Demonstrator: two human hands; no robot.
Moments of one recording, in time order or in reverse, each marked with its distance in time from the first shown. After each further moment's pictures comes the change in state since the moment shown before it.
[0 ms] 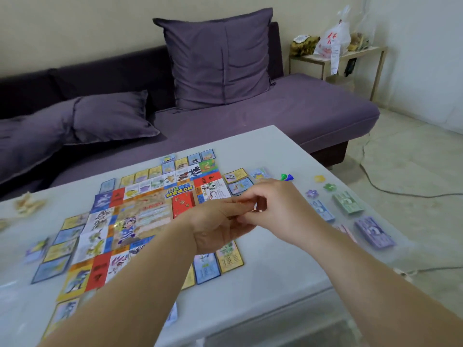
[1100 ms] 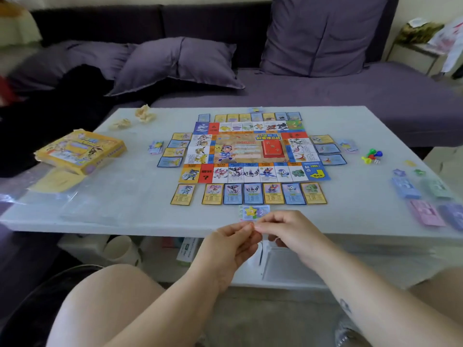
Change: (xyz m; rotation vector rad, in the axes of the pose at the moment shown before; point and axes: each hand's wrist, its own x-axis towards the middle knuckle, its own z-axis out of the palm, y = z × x) left_hand -0.167 -0.159 -0.088 -0.442 0.492 0.171; right_hand -0.101 -0.093 0.140 0.430 -0.462 0.548
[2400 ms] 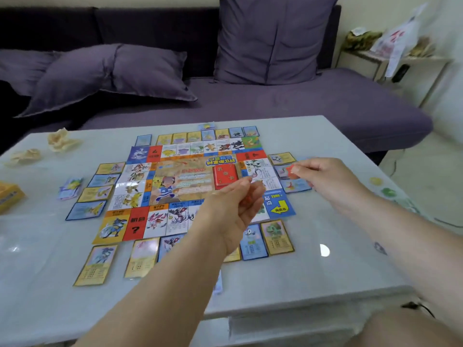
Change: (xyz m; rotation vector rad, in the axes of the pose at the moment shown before) left_hand 0.111 0.071 0.127 -0.139 -0.142 0.021; right_hand 0.104 -0.032 -0.173 -0.160 0.495 -0.196
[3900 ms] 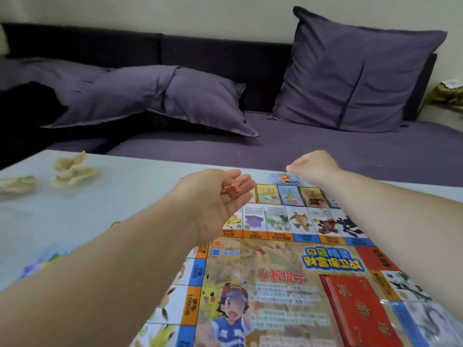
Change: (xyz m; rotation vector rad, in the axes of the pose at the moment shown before) left_hand 0.200 0.183 -0.102 0.079 0.089 0.198; right_hand 0.317 -0.048 0.208 -0.401 -0.035 -0.031
